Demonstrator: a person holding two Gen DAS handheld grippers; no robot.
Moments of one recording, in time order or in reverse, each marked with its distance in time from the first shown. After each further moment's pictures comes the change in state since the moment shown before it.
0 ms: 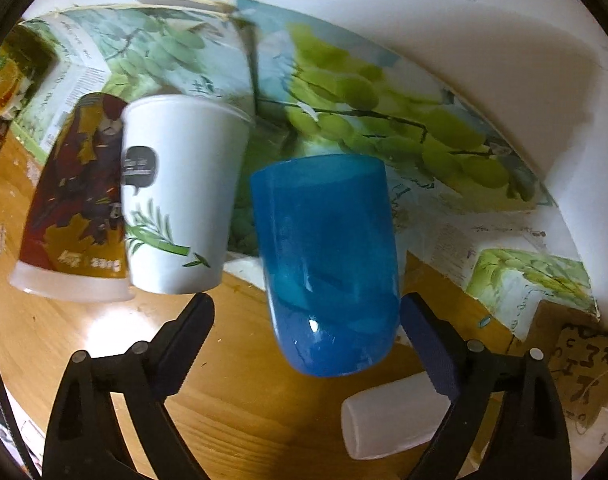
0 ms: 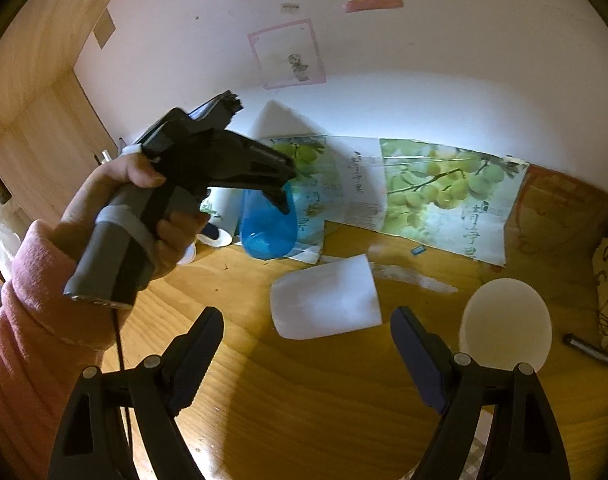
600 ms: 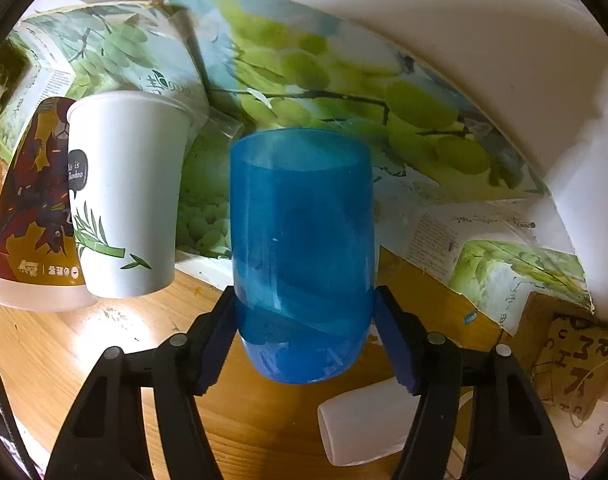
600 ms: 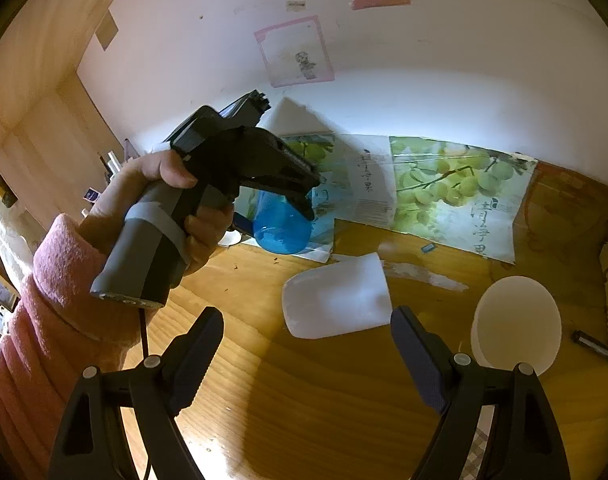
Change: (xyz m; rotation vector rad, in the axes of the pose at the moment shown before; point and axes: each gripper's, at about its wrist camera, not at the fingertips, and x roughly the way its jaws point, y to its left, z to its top) left arm 0.020 -0.036 0.004 0.029 0.025 -0.041; right arm -0.004 -0.002 0.000 0.028 0.002 0.019
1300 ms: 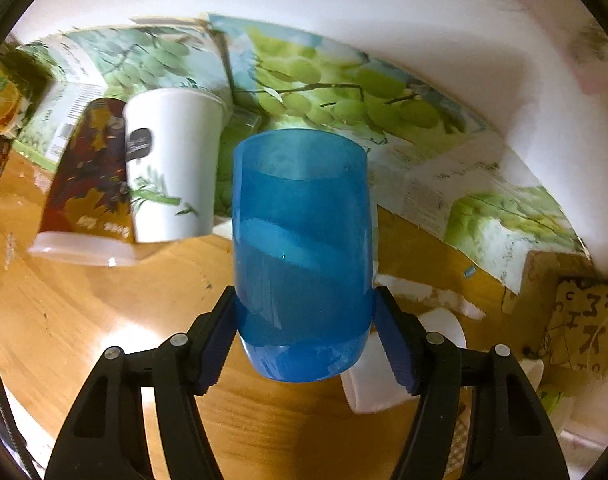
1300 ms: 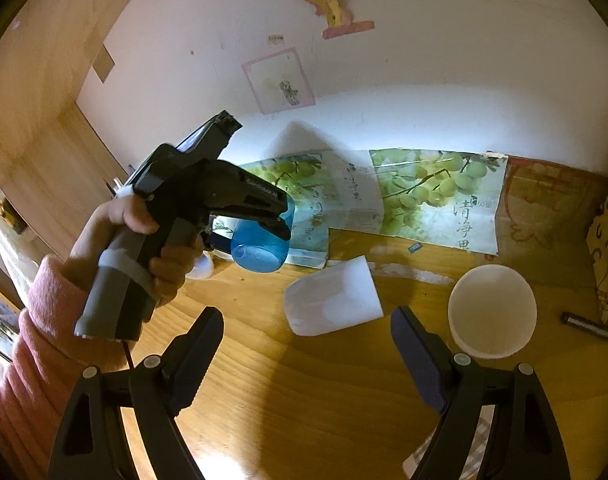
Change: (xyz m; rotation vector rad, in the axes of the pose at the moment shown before) left arm -0.048 0.021 -0.050 0.087 -0.046 0.034; right arm -0.032 -0.007 -0.006 0.078 -0.048 0.039
